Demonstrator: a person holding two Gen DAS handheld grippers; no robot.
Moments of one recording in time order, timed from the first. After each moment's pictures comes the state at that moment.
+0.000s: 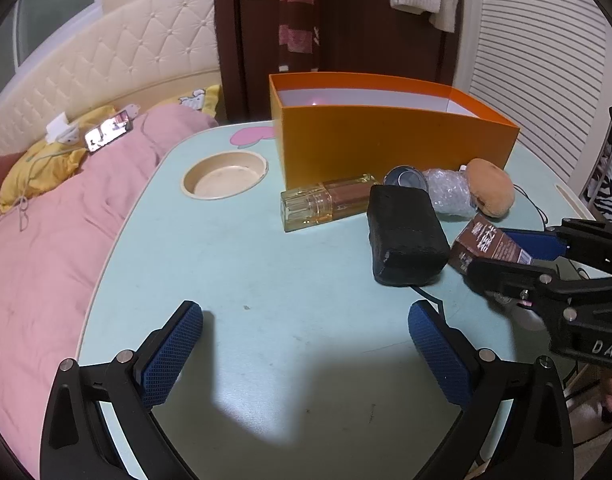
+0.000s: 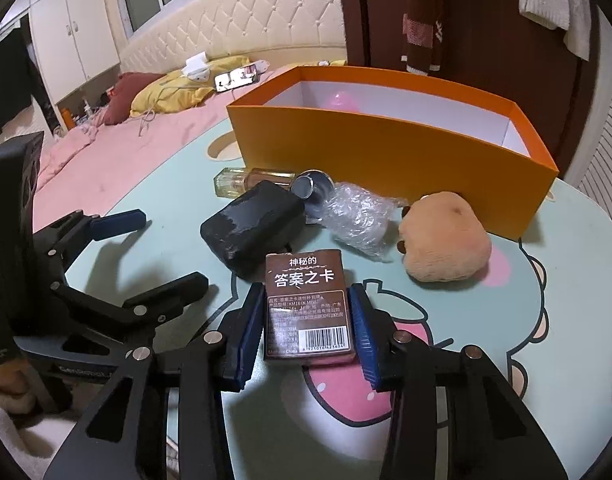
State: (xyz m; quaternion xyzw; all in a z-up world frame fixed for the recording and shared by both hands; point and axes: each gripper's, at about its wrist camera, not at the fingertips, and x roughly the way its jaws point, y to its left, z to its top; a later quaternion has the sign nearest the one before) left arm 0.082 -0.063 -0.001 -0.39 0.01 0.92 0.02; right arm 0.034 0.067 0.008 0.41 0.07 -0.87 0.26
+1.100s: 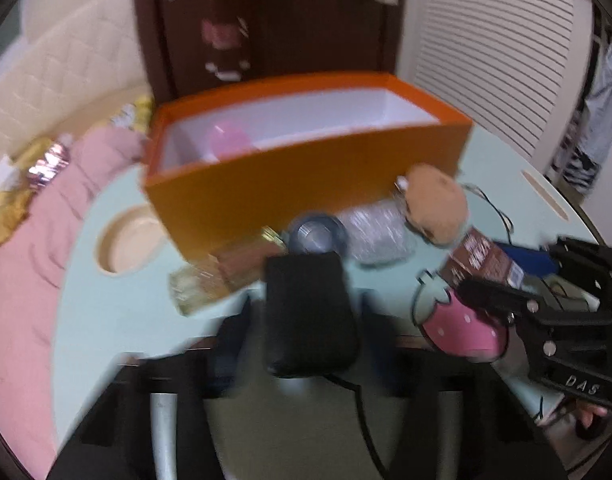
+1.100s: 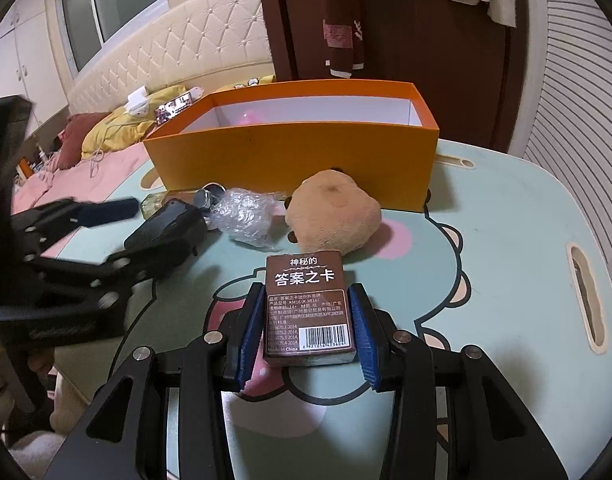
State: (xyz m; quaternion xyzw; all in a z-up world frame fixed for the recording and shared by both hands) left arm 0.021 -0.081 0.015 -0.42 0.06 0.90 0.12; right arm 0.033 0.128 0.014 0.40 0.01 -0.90 0.18
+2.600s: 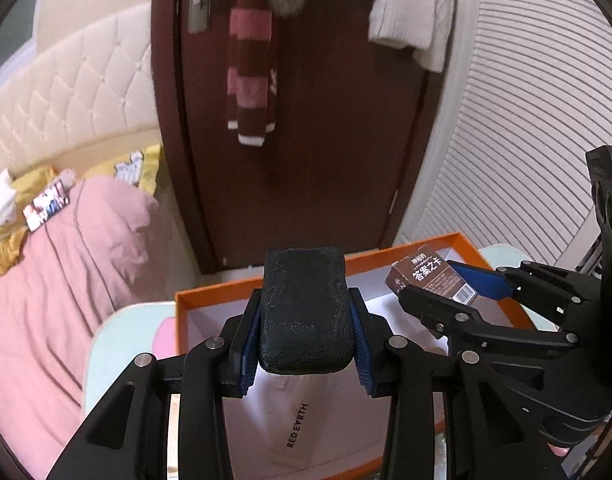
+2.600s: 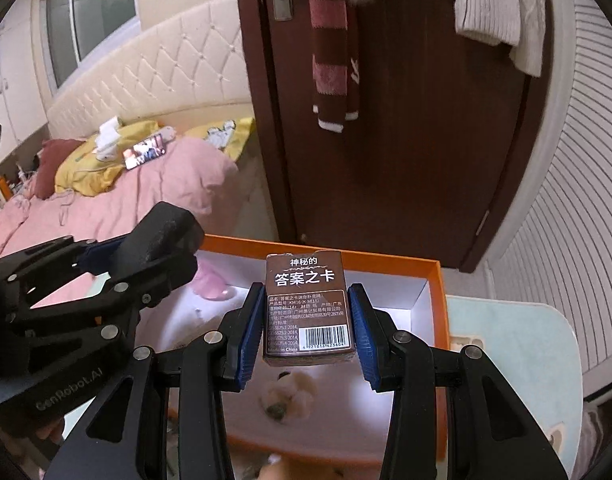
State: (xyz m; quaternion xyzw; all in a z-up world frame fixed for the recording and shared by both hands) left arm -0.117 -0.003 0.075 -0.36 0.00 0.93 0.09; right arm -0.131 0.095 0.070 0.38 0.03 -0.91 0.15
